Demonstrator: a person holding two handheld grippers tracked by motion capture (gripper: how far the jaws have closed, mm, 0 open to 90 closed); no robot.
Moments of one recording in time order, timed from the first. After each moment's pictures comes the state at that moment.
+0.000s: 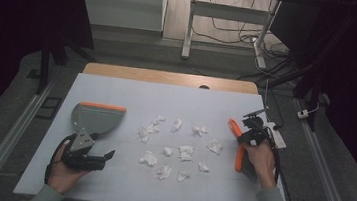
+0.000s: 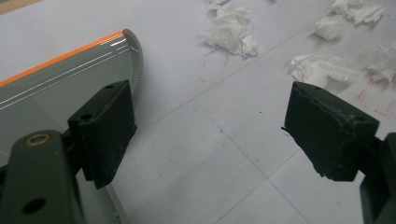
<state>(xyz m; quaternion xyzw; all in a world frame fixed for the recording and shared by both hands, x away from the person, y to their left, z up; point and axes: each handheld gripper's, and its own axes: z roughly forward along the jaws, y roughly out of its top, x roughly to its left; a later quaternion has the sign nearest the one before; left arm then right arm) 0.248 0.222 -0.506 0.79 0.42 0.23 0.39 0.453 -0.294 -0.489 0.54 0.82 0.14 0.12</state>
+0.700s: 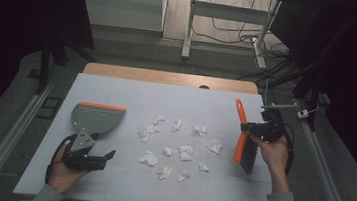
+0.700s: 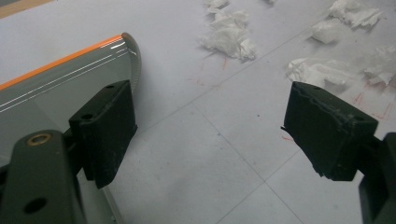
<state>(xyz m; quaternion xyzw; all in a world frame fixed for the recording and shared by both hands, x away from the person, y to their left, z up) 0.247 0.220 -0.505 0.79 0.42 0.23 0.39 0.422 -0.312 -0.420 0.49 0.79 0.34 0.10</state>
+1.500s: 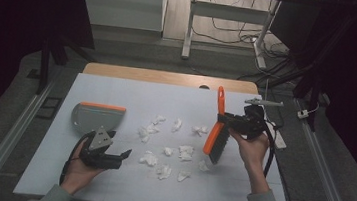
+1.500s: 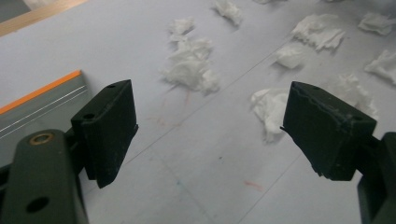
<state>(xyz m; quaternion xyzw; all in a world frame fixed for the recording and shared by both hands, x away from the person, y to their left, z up) 0.261 0.180 -0.496 0.80 0.38 0.22 0.40 0.400 -0.246 -0.401 0.43 0.77 0.47 0.08</state>
